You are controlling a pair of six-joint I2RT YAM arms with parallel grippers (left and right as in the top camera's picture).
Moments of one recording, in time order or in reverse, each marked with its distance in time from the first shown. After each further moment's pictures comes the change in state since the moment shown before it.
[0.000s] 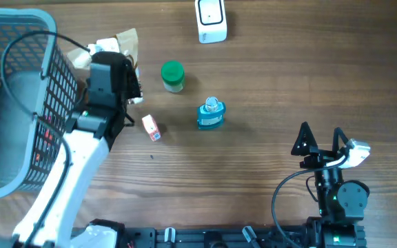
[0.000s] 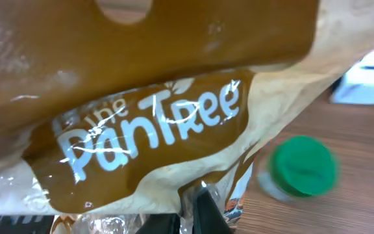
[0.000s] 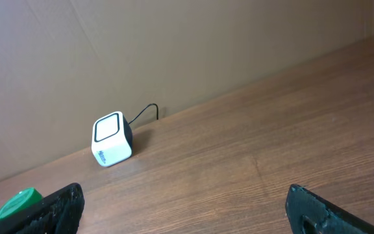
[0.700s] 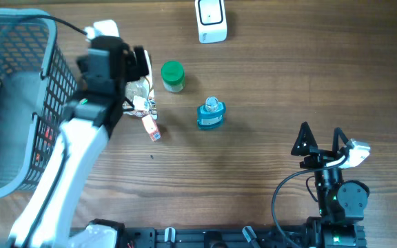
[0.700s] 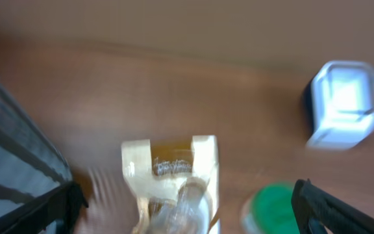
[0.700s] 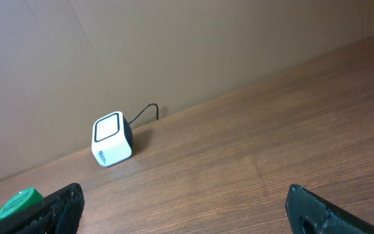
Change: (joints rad) left arm 0.006 0.044 0.106 0.045 0.014 0.012; right arm 0.000 0.000 0.000 0.001 0.000 0.000
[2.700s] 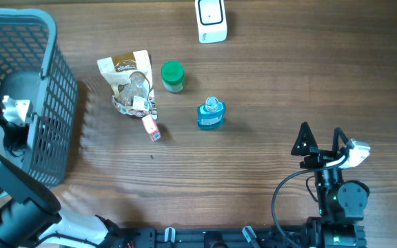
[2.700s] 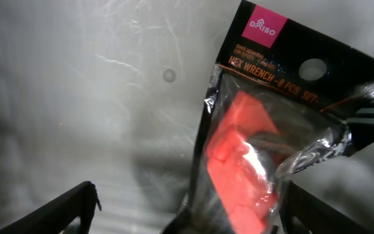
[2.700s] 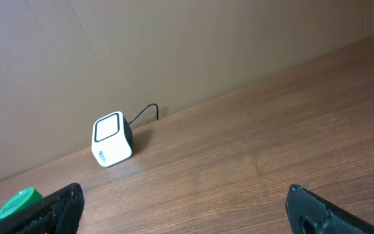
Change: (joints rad) left arm 0.935 0.395 0.065 -0.435 0.292 0.928; right arm 0.000 0.000 0.000 -0.001 0.000 0.000
